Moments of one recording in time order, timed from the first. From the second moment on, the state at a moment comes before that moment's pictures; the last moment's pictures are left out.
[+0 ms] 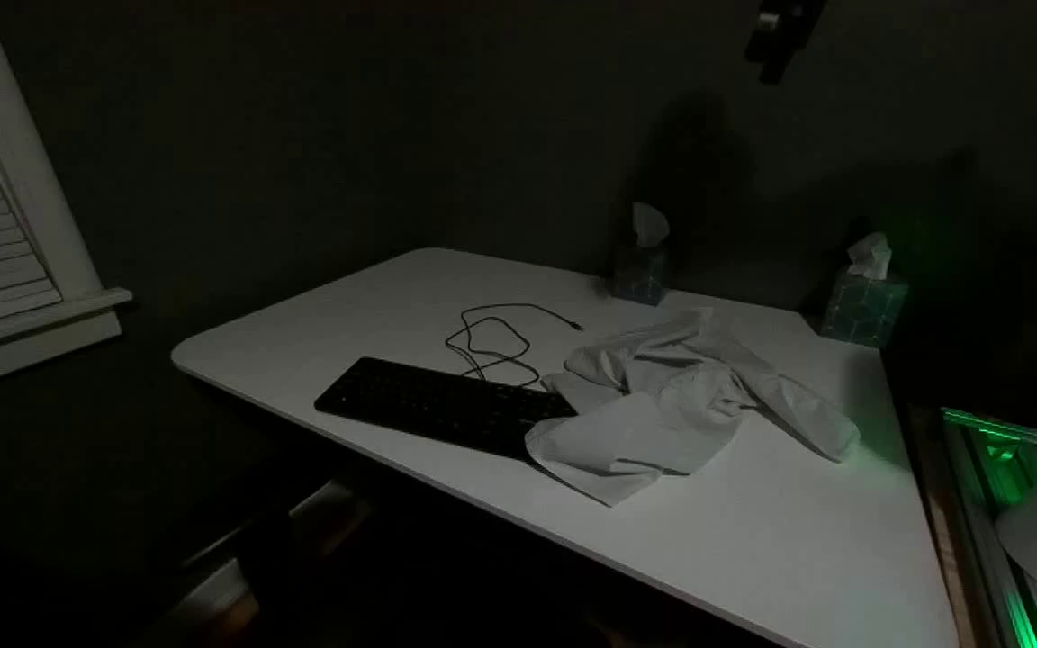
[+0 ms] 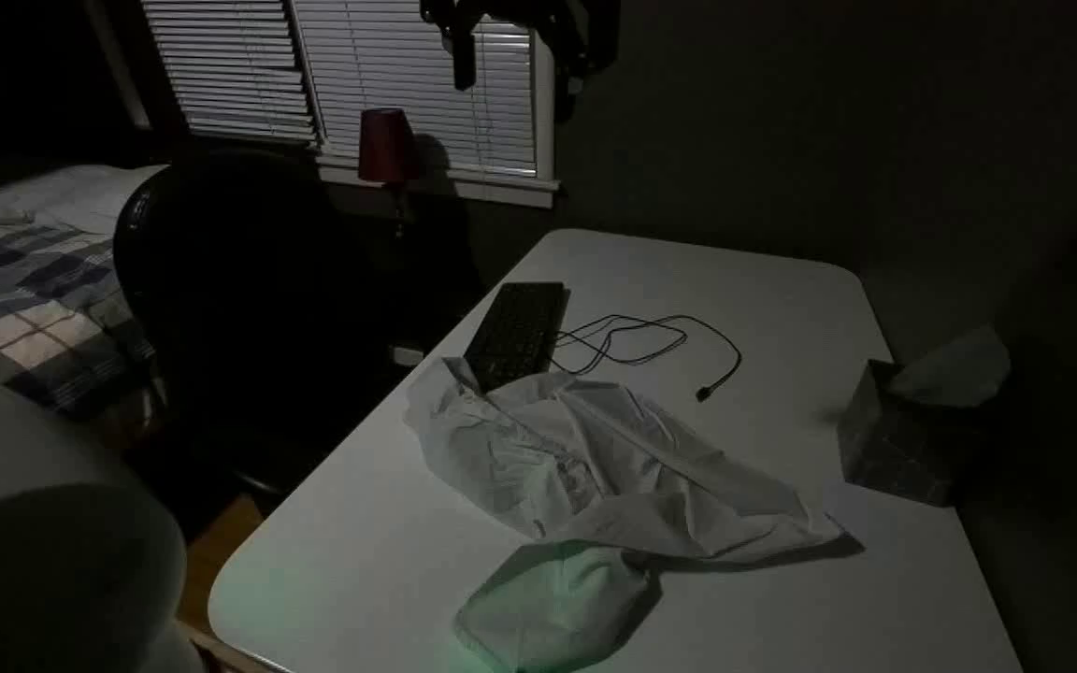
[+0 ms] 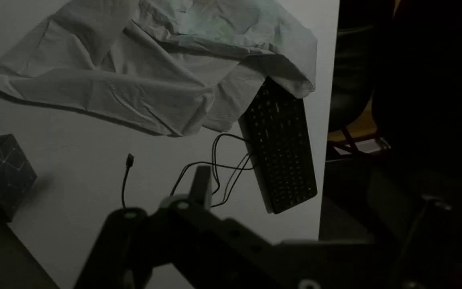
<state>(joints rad) -0.03 -0.74 -0.22 -2.40 0.07 1.90 -0.16</state>
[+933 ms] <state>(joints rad) -0.03 -0.68 -0.16 -2.49 0.07 2.12 -0.16</state>
